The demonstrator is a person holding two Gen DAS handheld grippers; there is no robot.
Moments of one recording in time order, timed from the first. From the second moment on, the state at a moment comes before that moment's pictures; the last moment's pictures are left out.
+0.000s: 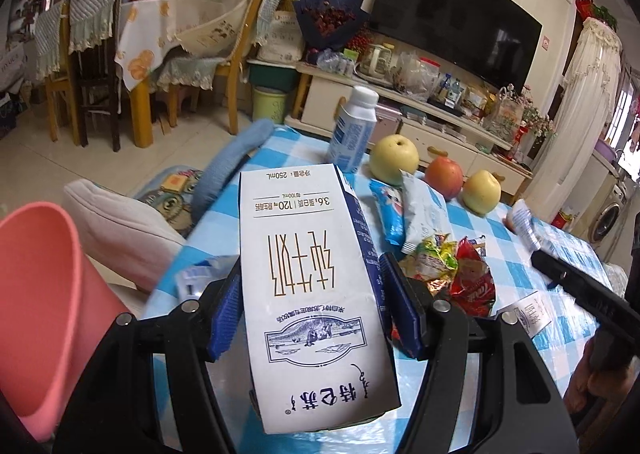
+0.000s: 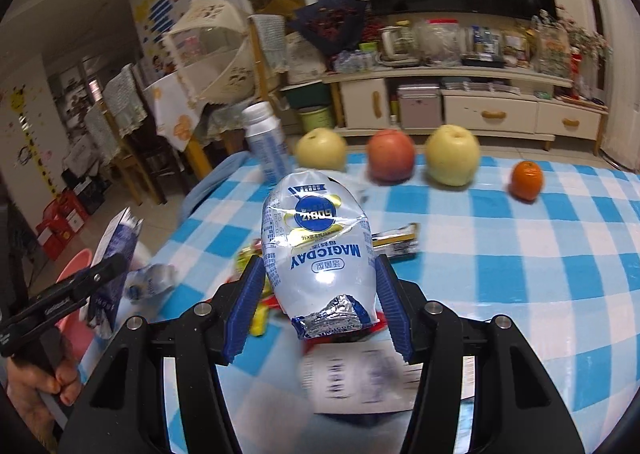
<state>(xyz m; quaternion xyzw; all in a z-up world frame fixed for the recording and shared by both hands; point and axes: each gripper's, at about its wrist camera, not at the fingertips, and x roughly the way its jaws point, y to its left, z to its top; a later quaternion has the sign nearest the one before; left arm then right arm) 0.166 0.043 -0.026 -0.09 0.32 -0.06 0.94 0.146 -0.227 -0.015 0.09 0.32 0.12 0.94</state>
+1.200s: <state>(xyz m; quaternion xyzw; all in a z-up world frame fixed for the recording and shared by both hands) 0.099 0.284 -0.018 -0.27 0.28 0.24 0.89 0.089 0.109 0.011 0.04 0.32 0.38 0.87</state>
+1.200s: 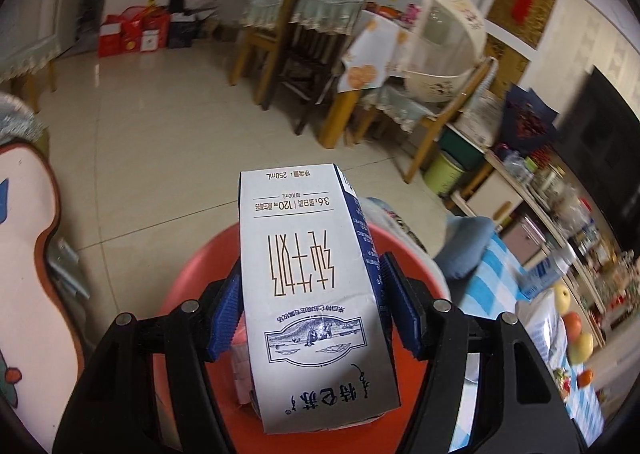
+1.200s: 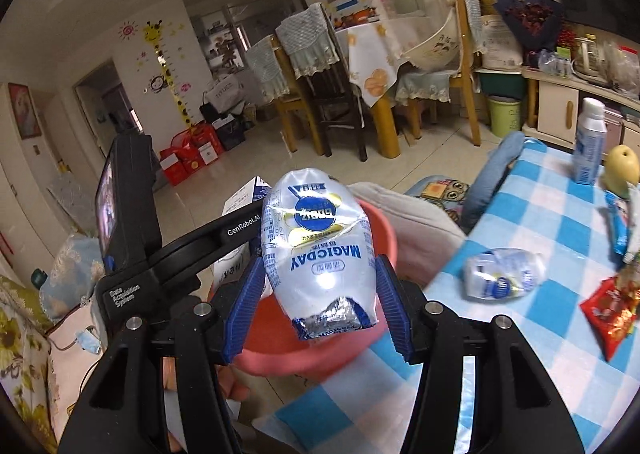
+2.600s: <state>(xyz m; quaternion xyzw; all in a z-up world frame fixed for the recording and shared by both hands) 0.120 0.177 0.002 -0.14 0.26 0.11 0.95 0.036 -0.011 -0.022 0.00 0.33 0.24 0.91</state>
